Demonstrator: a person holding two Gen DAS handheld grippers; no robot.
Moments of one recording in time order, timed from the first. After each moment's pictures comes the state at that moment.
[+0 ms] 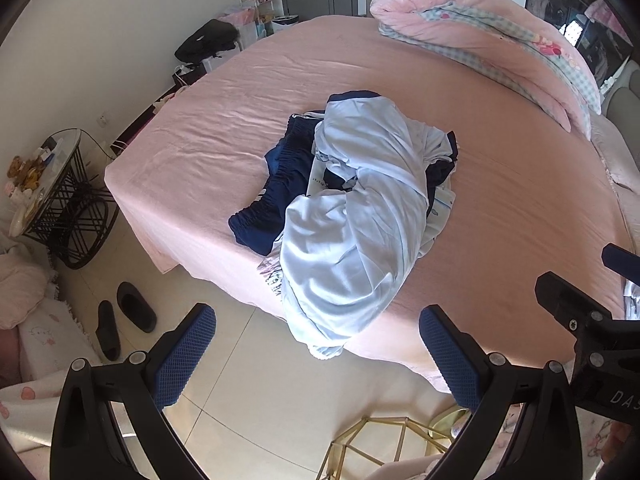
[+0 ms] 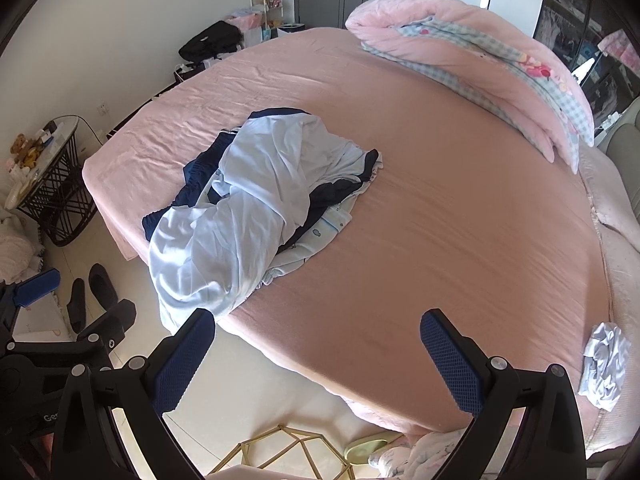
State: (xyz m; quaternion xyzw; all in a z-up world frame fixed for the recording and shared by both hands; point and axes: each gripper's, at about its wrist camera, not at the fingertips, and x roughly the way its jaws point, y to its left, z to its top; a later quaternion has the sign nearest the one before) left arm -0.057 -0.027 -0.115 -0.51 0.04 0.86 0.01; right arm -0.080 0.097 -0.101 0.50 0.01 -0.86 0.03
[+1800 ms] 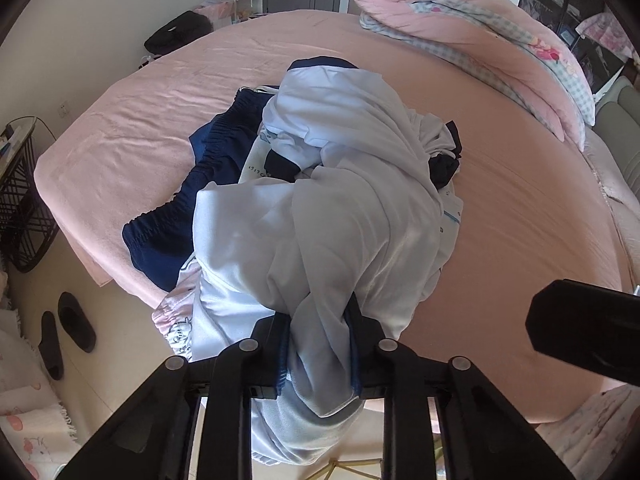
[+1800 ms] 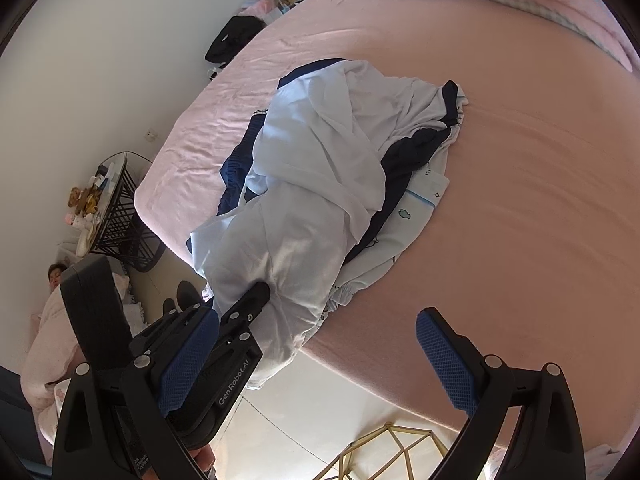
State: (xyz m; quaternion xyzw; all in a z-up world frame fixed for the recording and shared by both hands) left arm -0.128 -0.011 -0.214 -0.50 -0.02 0.86 0.07; right arm -0.155 0.104 -0.182 0.55 -0.17 -0.81 0.14
